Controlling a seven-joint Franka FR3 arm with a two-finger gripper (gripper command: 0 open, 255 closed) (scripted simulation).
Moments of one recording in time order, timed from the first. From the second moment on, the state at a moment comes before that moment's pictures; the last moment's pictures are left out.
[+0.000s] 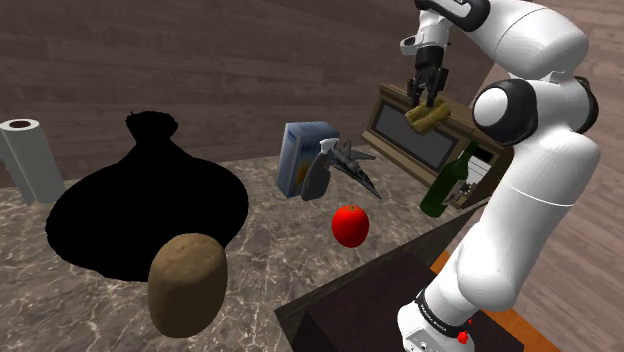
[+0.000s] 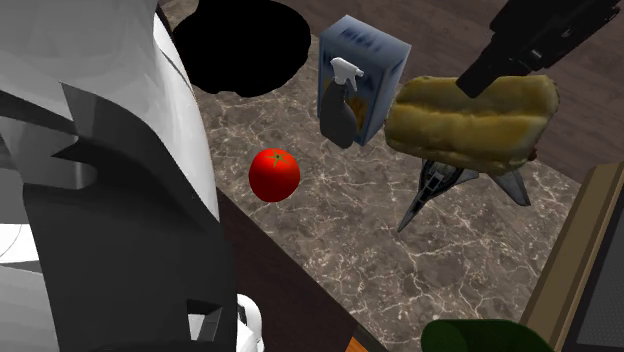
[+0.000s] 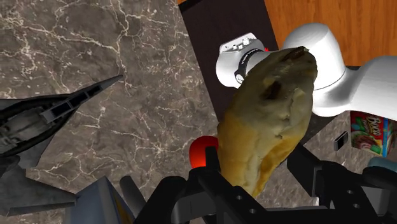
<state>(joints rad) 0.17 0.14 -0.75 -1.21 0.11 0.79 -1.62</state>
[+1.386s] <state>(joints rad) 0.46 -0.15 -0.45 -1.49 0.28 0.94 -0.93</state>
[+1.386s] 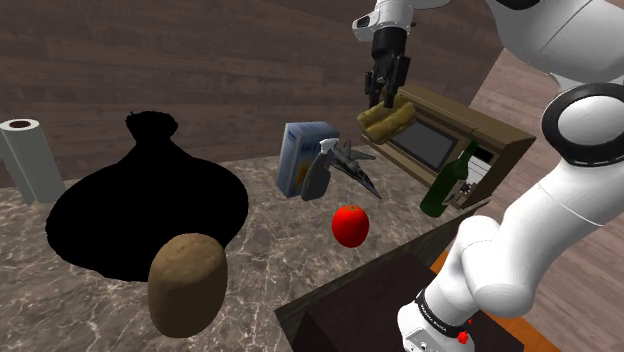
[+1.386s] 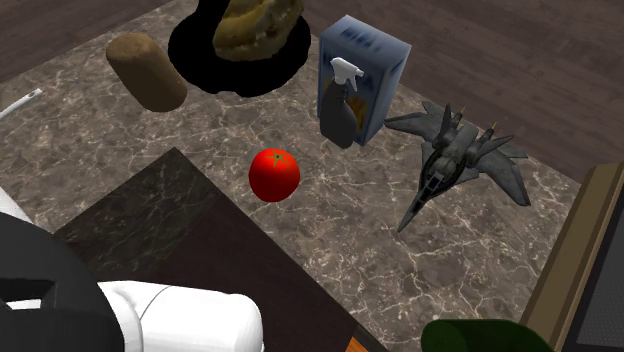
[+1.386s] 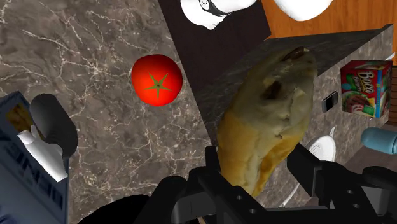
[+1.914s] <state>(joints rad) 0.54 -0.12 -0.33 -1.51 0.38 1.04 -0.72</state>
